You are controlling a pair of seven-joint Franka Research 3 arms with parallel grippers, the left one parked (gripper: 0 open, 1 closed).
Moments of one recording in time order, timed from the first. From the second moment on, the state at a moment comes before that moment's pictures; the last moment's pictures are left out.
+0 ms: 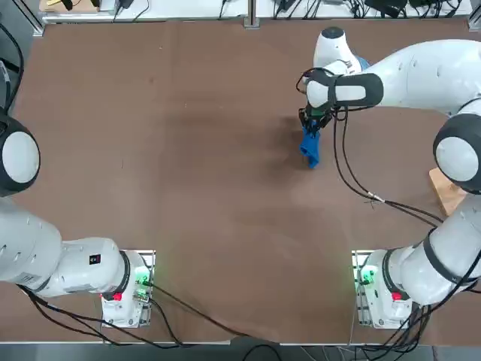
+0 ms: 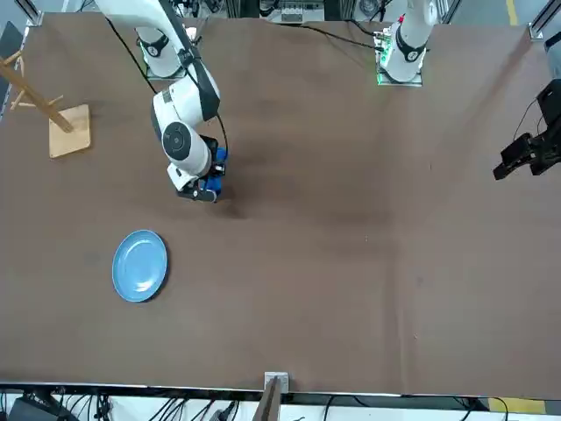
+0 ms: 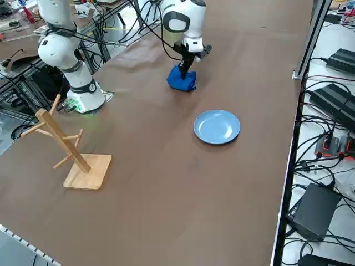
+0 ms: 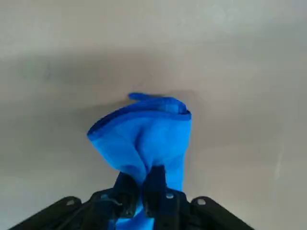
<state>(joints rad) 0.35 0.35 0.14 -2.08 0.05 2.21 0.58</state>
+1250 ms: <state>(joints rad) 0.12 0.37 0.13 -1.86 -0.08 2.19 0.56</state>
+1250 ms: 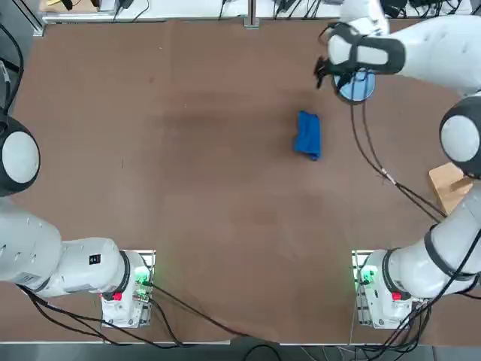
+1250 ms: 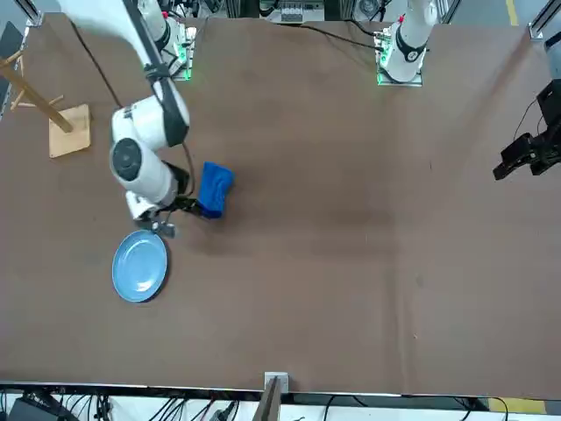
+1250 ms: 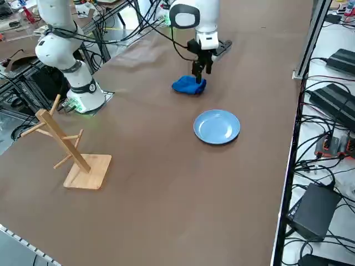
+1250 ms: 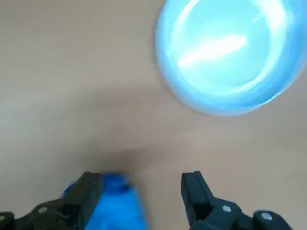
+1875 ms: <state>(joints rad) -0.08 0.33 0.18 -1.69 -0.14 2.02 0.40</state>
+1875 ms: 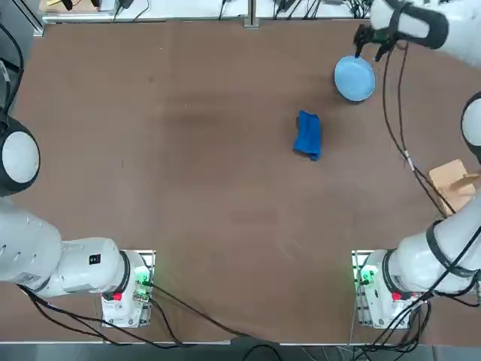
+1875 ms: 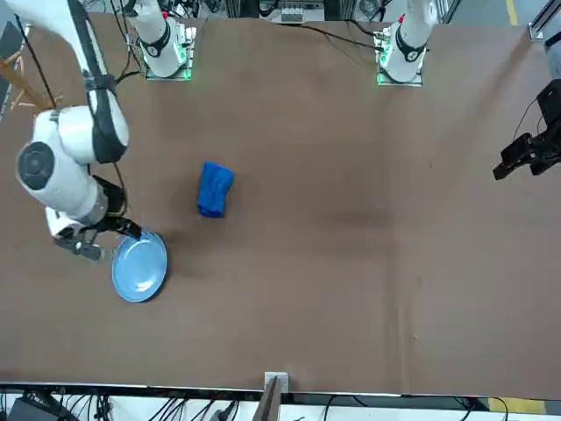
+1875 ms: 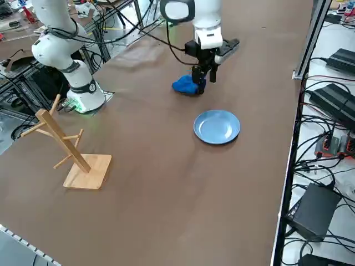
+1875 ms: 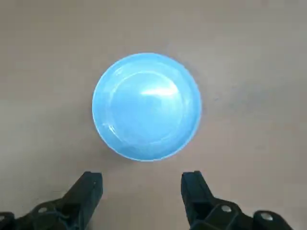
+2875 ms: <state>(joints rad) -0.11 0.05 0.08 -1.56 0.01 1.65 0.25</state>
